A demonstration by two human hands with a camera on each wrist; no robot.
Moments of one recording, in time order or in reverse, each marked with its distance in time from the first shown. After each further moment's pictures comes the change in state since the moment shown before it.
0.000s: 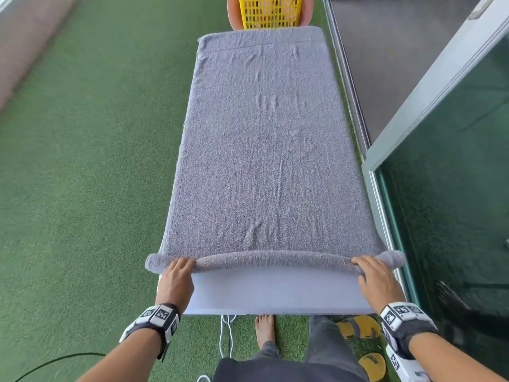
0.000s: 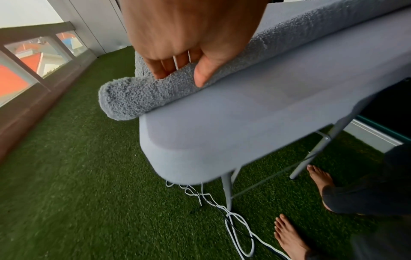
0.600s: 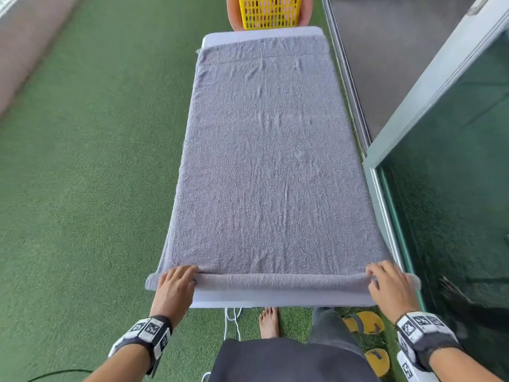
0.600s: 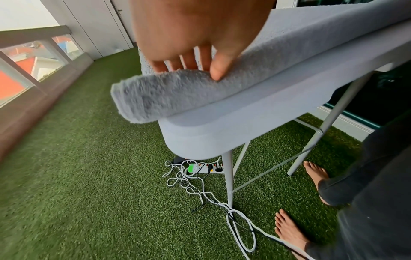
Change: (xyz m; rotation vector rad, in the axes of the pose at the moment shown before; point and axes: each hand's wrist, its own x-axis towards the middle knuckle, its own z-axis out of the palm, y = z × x) left_hand -0.036 -0.021 -0.008 0.008 -0.039 0.078; right_hand -0.035 0.006 -0.006 -0.052 -0.040 0.084
